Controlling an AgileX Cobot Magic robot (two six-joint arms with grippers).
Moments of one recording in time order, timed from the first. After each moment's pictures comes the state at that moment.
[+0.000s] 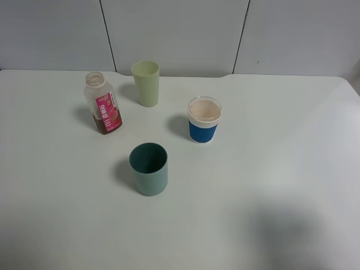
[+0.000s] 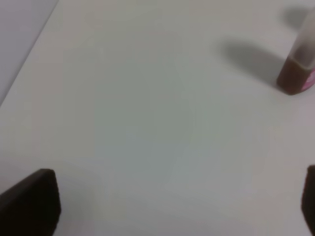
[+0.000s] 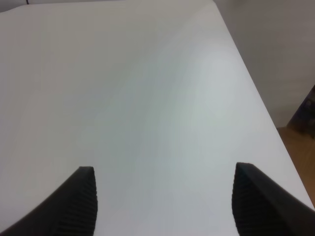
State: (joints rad) left arm 0.08 -0.01 -0.51 0.07 1.06 -0.08; right arm 0.07 -0.01 -0.50 -0.25 1.06 0.12
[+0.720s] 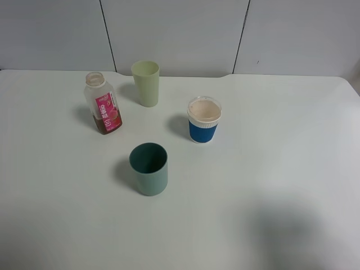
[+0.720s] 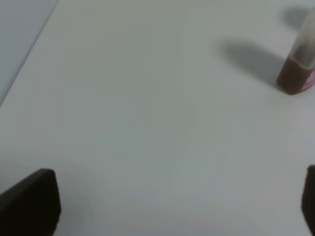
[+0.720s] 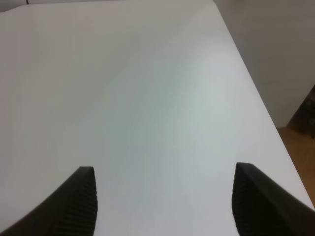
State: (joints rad) left arm 0.08 -0.01 -0.51 0.07 1.06 -0.08; right arm 0.07 -0.01 -0.50 -0.25 1.06 0.12
